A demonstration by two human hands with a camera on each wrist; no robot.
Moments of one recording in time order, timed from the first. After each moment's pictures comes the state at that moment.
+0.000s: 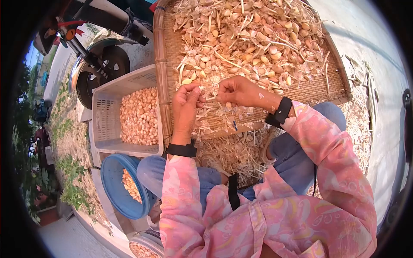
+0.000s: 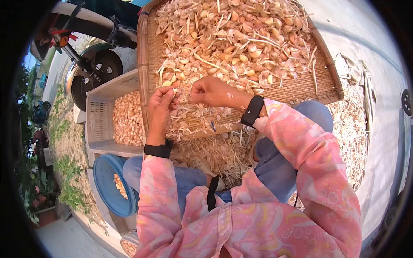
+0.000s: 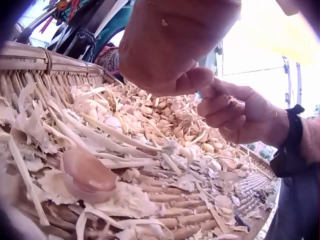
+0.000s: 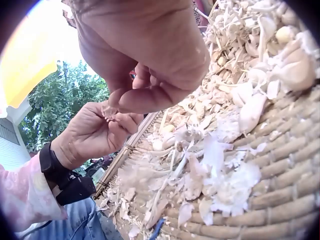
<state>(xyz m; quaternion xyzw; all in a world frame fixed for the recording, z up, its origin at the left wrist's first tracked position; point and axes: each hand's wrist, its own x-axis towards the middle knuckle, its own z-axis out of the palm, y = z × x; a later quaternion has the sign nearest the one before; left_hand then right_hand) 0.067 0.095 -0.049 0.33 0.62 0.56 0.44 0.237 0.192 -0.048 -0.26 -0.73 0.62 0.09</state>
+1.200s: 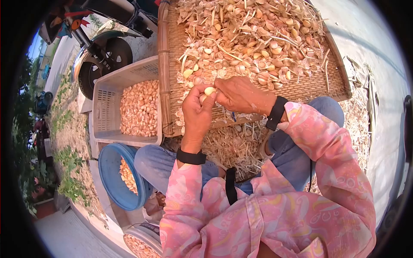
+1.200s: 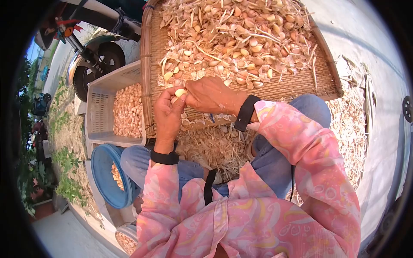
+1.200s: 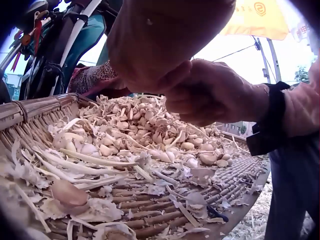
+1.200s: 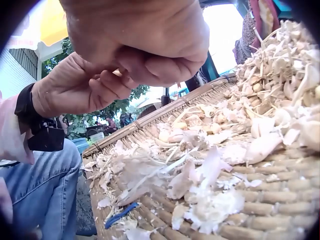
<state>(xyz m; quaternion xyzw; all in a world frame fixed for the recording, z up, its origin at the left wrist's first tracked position) 0.111 0.059 -0.032 0.43 0.60 0.57 0.36 0.236 0.160 -0.026 -0.22 -0.91 0.32 0.14</state>
